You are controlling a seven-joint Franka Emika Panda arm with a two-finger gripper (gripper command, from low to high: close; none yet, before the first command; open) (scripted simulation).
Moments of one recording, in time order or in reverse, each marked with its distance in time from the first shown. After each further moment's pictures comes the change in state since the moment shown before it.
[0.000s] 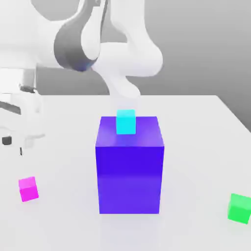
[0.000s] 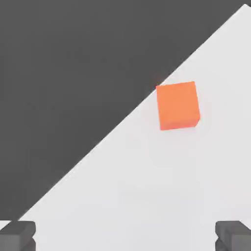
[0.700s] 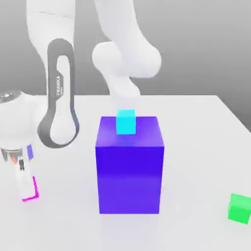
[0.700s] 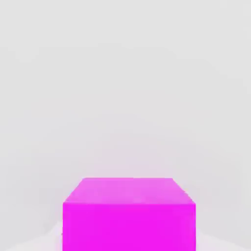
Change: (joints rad) arm -0.165 0.322 0.053 -0.047 0.143 0.197 -0.029
